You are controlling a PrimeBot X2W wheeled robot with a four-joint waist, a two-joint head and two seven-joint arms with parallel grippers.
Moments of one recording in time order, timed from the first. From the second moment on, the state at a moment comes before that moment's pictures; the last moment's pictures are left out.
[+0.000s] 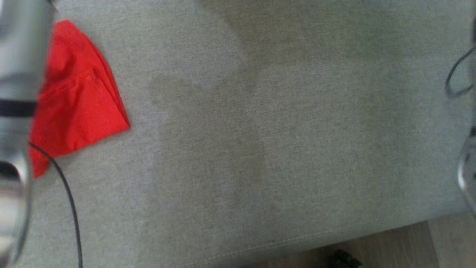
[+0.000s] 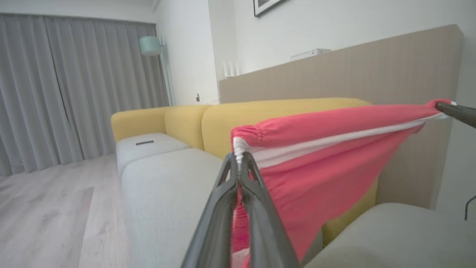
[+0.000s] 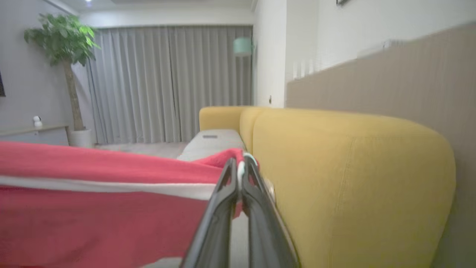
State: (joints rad) left arm -1.36 0.29 -0.57 0.66 -0.47 -0.13 -0.25; right arm -1.33 -0.17 -0.01 0.81 0.17 0.13 -0.16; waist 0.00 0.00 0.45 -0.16
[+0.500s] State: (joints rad) left arm -0.80 0.30 -0.73 0.52 -0.50 -0.13 -0.26; right arm -0.93 -0.27 0.31 0.95 0.38 0.13 -0.05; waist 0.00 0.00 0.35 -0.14
